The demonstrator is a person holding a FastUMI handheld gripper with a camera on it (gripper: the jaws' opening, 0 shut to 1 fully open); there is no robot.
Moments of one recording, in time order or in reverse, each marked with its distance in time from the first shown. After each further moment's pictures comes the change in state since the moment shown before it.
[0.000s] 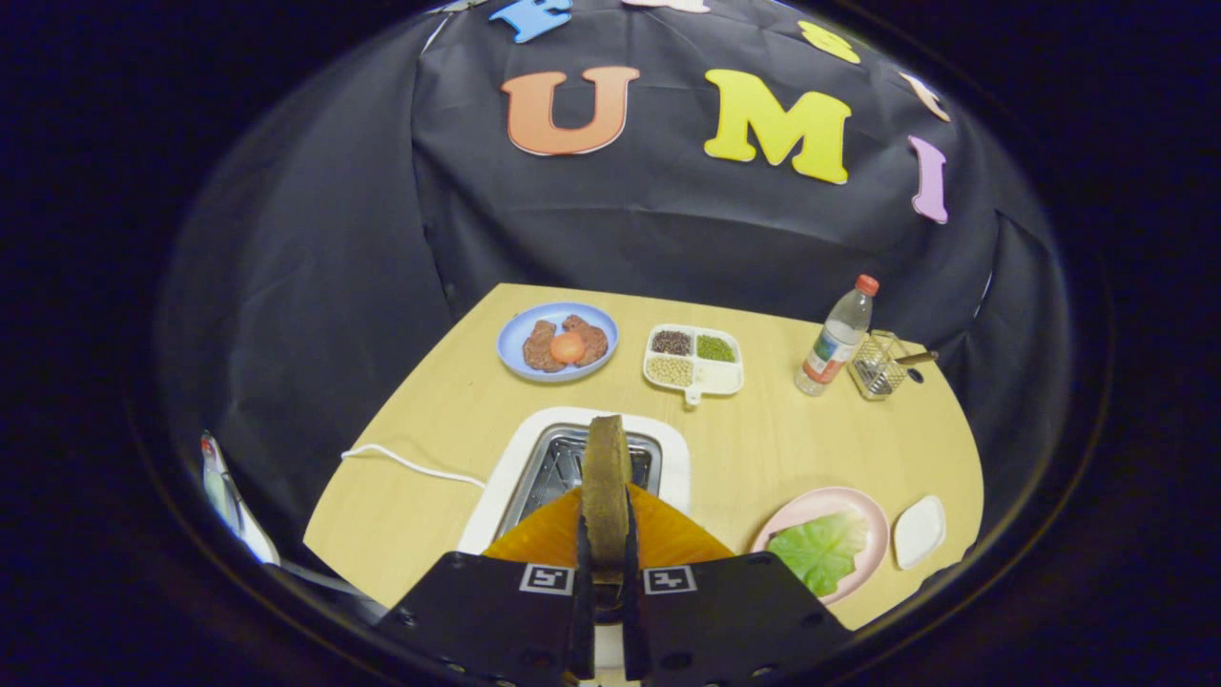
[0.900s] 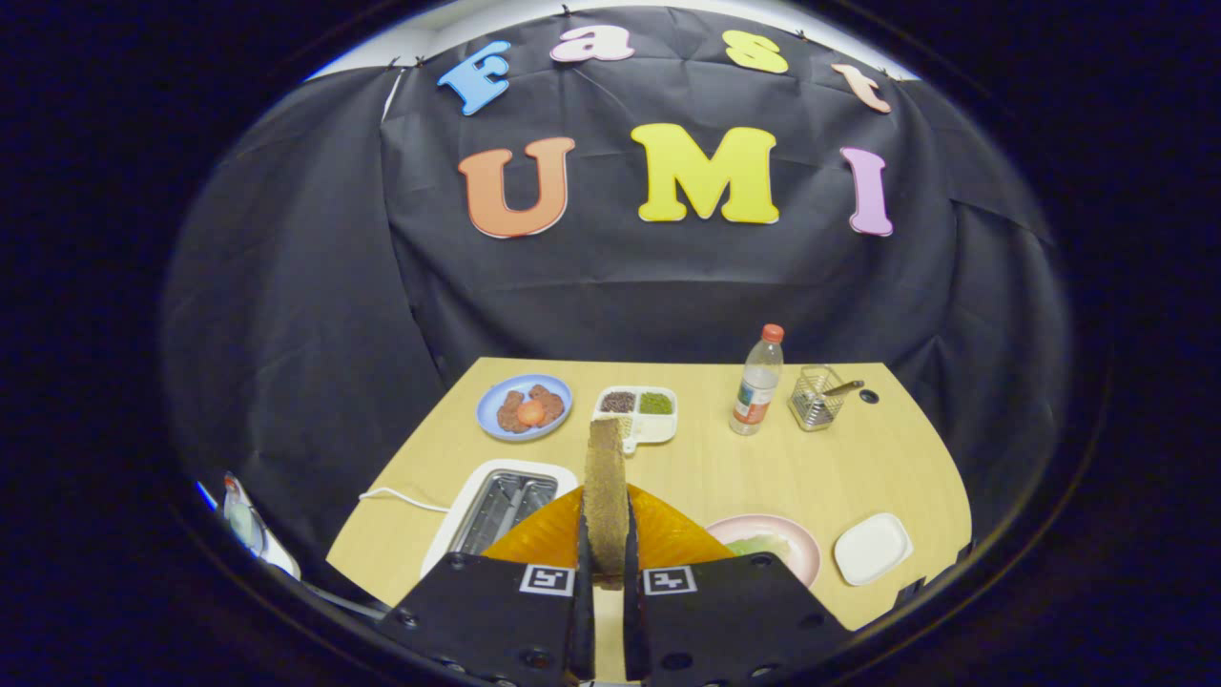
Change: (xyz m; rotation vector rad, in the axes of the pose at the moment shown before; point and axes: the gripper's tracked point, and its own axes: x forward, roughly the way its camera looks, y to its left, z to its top) arm -0.080 -0.115 0.023 0.105 -0.147 -0.014
